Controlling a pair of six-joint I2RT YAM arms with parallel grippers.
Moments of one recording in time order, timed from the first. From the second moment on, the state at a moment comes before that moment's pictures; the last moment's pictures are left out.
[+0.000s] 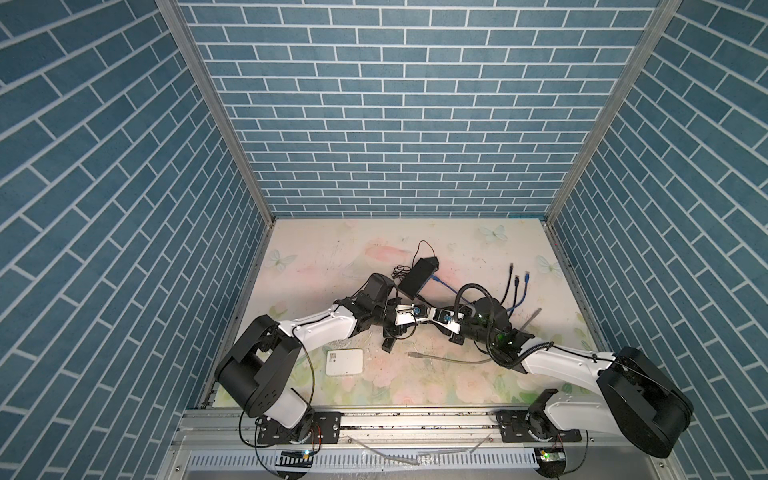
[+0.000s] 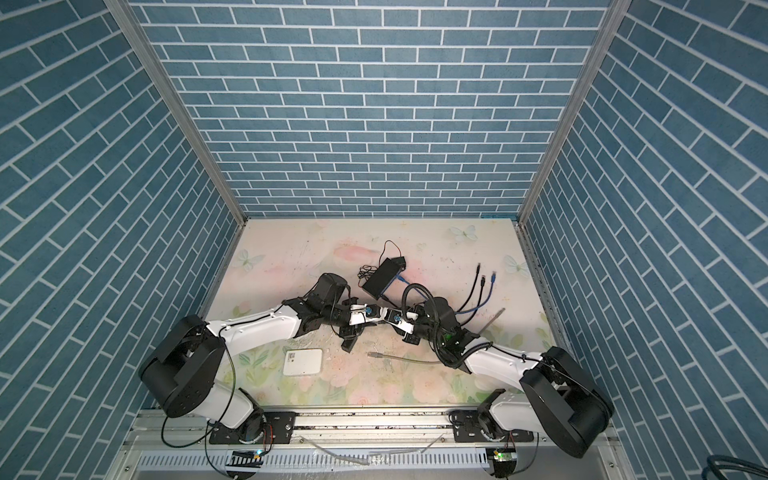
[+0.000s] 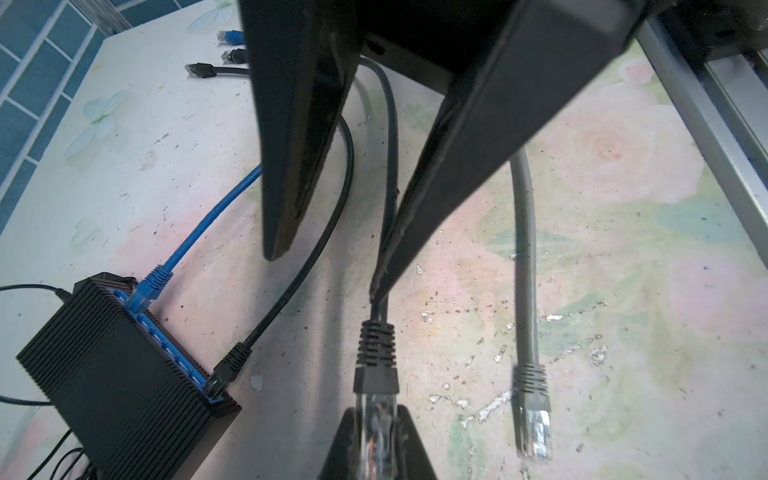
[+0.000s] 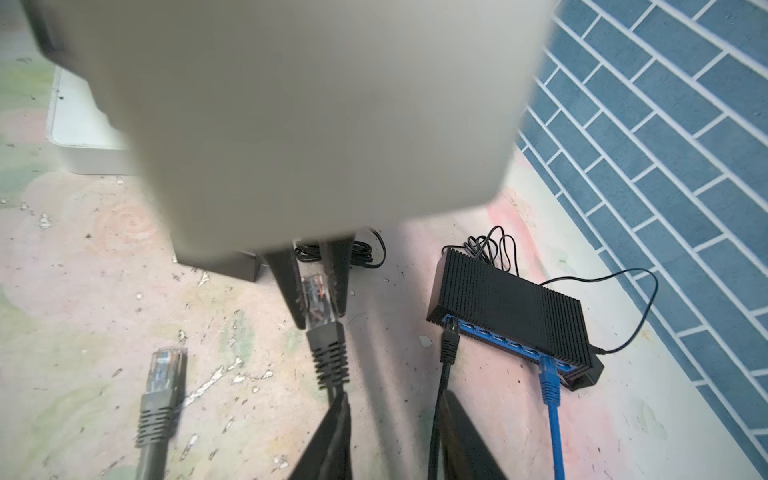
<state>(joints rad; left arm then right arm) -0.67 1.54 0.80 -0.06 0.53 0.81 0.73 1.26 0.39 0.44 -0.32 -0.63</state>
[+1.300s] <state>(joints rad) -0.66 1.51 0.78 -0.02 0.54 0.77 0.76 1.29 0.40 0.46 -0.39 -0.65</state>
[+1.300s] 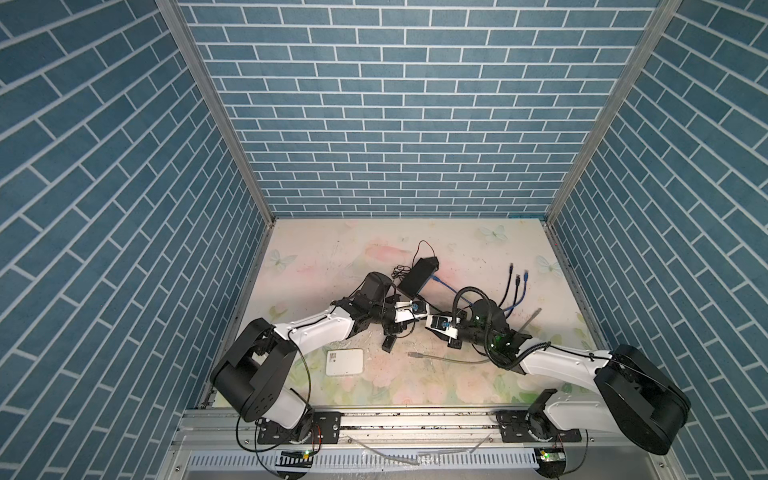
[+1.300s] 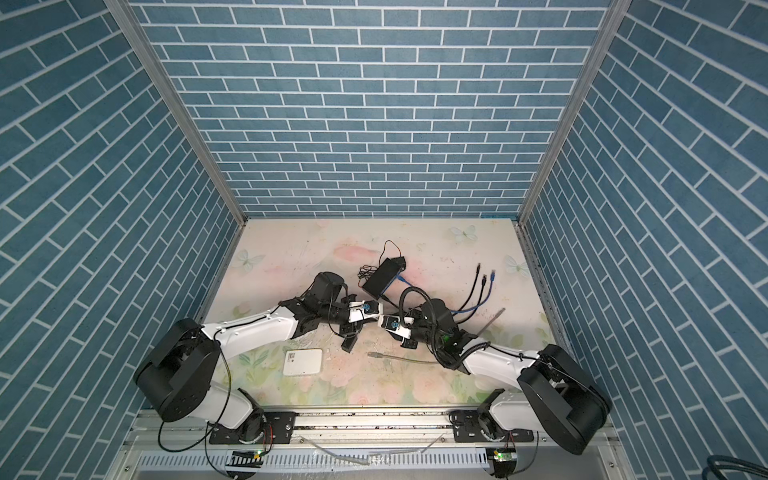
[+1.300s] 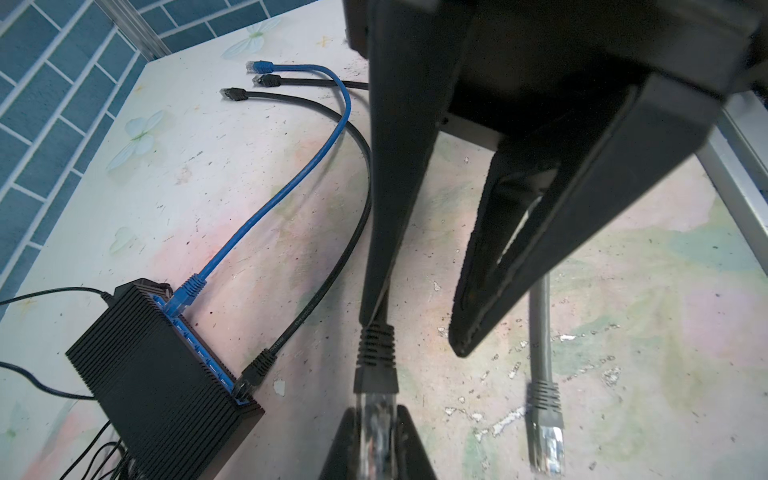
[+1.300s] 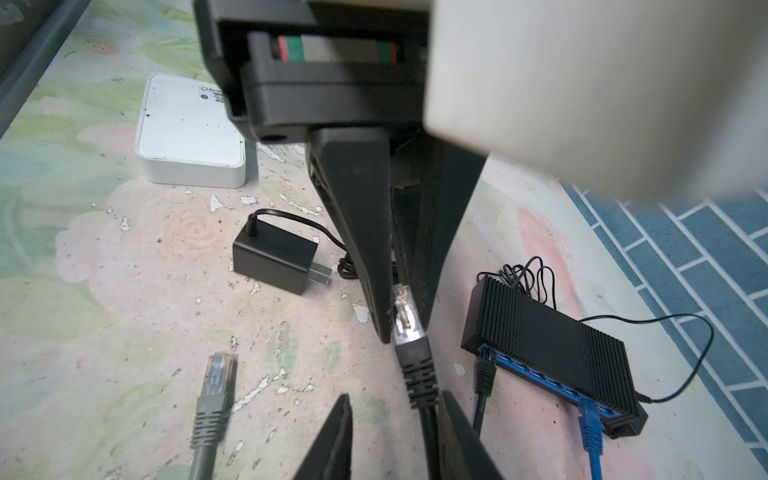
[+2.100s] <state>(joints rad) -0.65 1.50 0.77 -0.02 0.55 0.76 0.76 1.37 0.40 0.58 -0.39 -0.66</state>
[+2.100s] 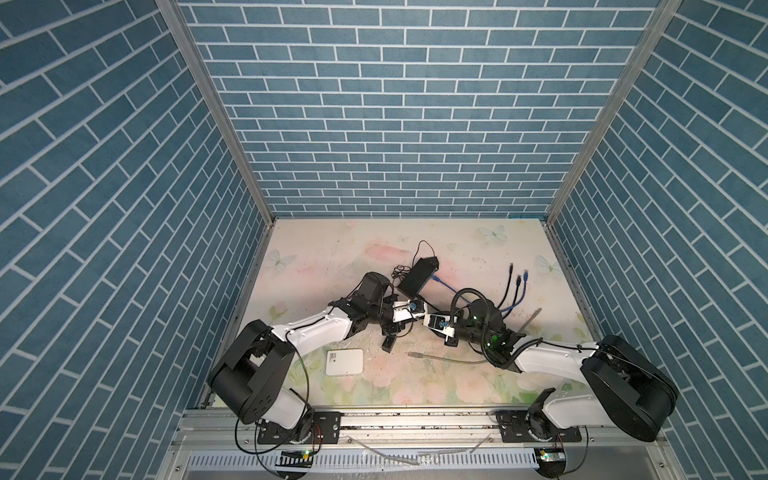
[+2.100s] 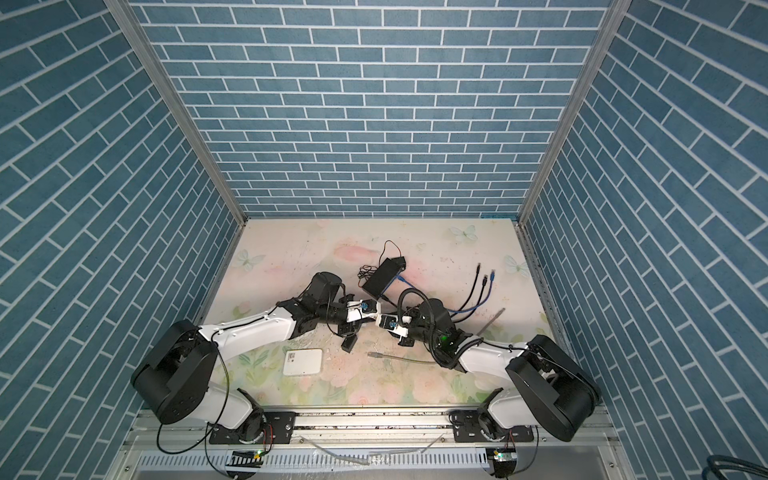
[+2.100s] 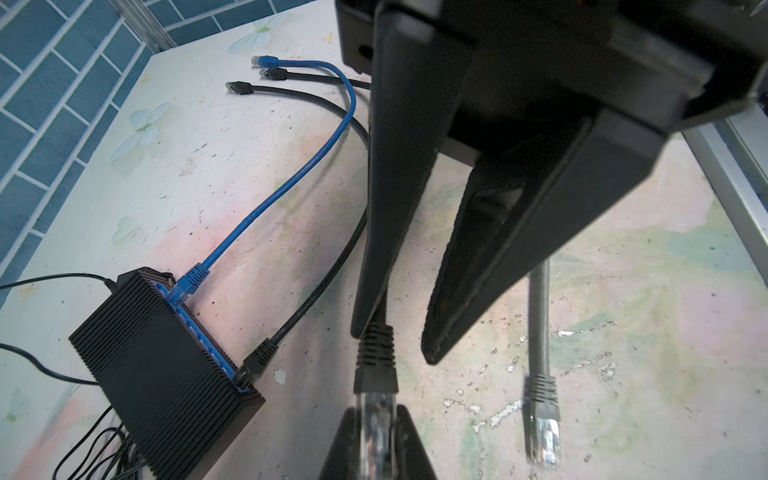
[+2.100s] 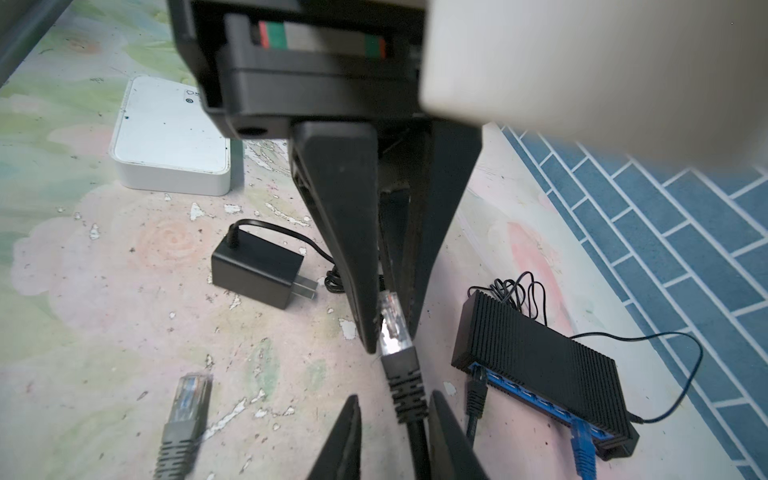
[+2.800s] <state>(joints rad) -0.65 1.48 0.76 -0.02 0.56 0.77 0.77 1.37 0.40 0.64 -0.38 -0.66</state>
